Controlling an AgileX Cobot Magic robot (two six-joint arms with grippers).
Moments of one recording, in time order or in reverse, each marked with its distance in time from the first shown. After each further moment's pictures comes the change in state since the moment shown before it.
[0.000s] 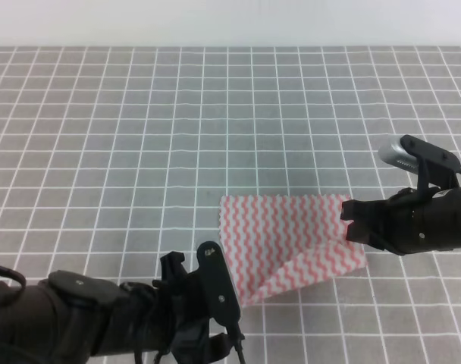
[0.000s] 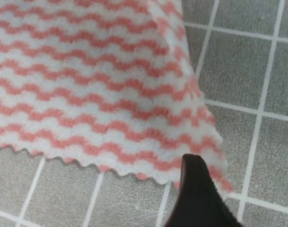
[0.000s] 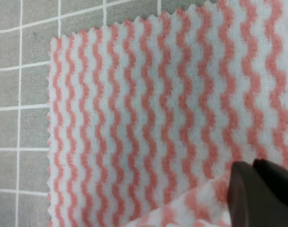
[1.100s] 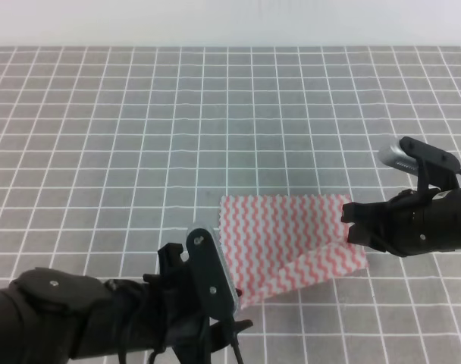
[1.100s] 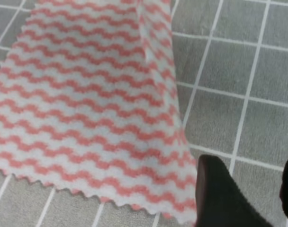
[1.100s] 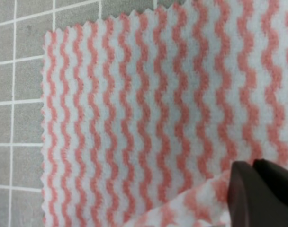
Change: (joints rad) left arm 0.000 -0.100 0.010 0.052 0.059 -0.143; right arm 0.000 -0.002 0.000 -0.032 0.005 0.020
